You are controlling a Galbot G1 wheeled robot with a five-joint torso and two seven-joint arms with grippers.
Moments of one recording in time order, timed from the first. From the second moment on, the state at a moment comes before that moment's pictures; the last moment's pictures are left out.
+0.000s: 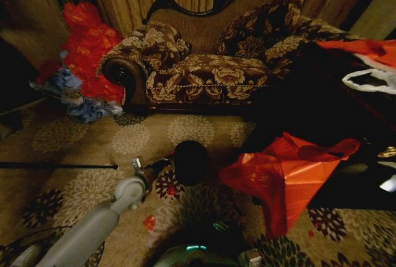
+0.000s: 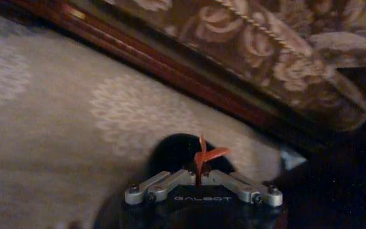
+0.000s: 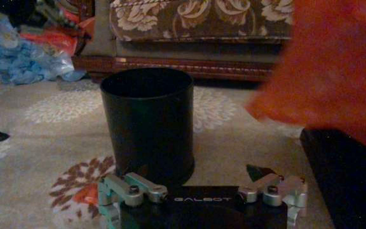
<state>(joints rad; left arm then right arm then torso) 1.05 -0.83 -0.13 -2.03 -1.34 0.28 -0.44 -1.84 1.54 0.40 1.91 -0.10 0.20 -0.09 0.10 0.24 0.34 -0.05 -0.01</state>
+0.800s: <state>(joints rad) 0.87 -1.14 0.29 -1.96 -1.61 0.53 -0.42 -1.89 1.55 0.51 1.78 -0.04 0.27 -0.11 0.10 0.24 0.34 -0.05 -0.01</state>
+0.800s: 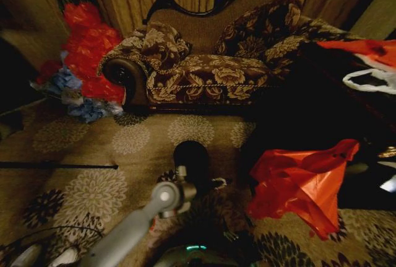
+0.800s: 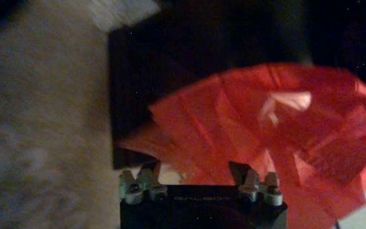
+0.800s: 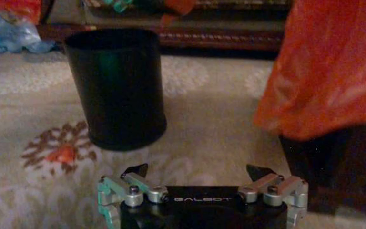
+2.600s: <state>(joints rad) 0.88 -1.45 0.43 -1.50 -1.28 0.29 -0.19 -1.91 1.55 0.55 1.73 -0.03 0.33 -0.05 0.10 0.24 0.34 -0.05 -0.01</state>
